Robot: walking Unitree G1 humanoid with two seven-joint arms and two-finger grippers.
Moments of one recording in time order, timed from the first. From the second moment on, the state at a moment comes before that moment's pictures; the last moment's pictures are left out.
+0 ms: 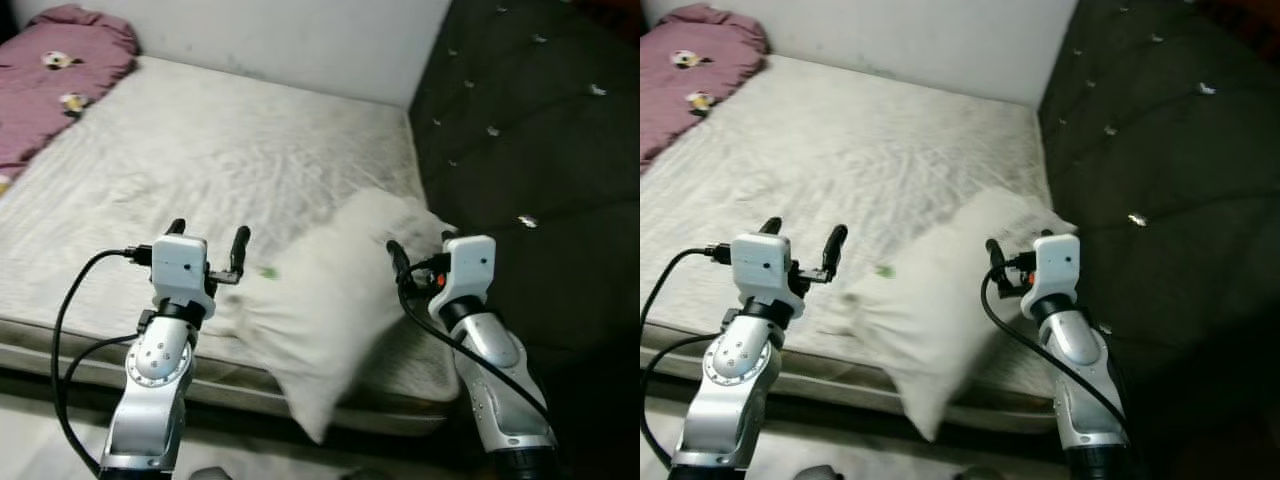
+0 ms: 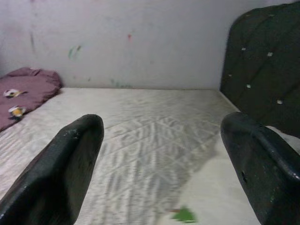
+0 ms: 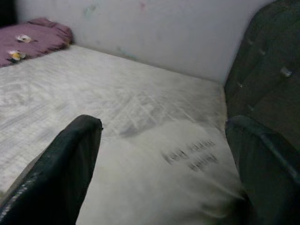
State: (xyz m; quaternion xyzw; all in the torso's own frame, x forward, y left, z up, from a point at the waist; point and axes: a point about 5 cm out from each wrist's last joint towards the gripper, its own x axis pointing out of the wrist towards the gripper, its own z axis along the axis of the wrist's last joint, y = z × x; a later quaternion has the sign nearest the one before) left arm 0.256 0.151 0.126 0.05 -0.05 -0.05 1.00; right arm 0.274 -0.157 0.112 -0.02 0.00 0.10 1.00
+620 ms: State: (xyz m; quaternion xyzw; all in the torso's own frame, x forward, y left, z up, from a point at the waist) left arm 0.249 0.155 0.126 0.00 -0.04 -0.05 1.00; right arm 0.266 -0.163 0.105 -0.01 0.02 0.07 1.00
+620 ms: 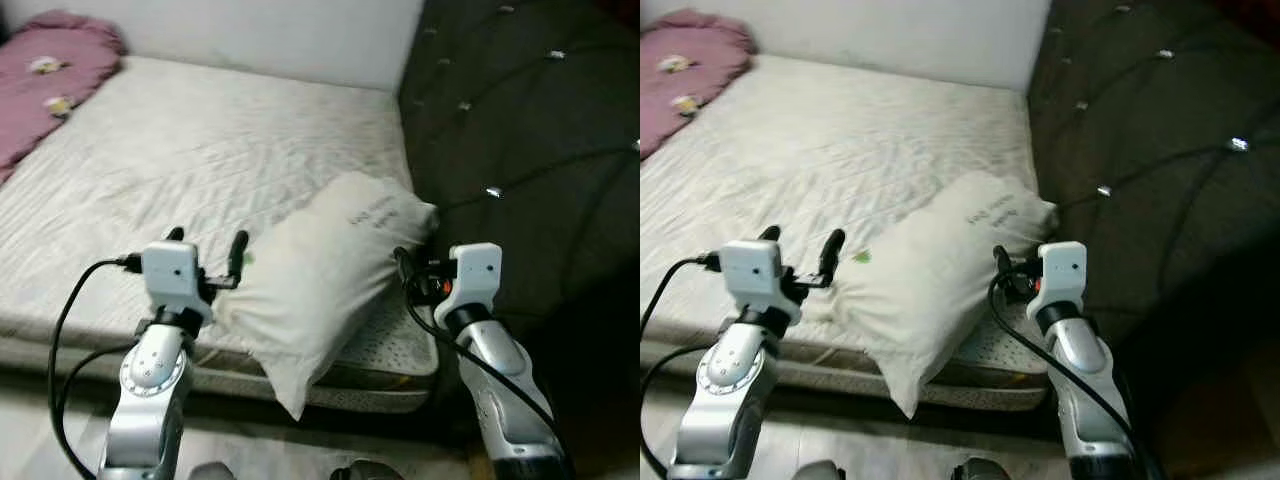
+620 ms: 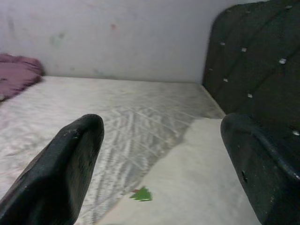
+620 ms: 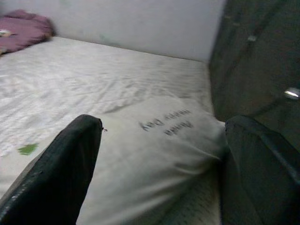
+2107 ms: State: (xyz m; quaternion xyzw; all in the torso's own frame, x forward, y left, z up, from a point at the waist) left arm 0.248 0.160 0.124 0.01 -0.02 -0.05 1.00; right arm 0.263 -0.153 0.102 0.00 0.04 0.09 1.00
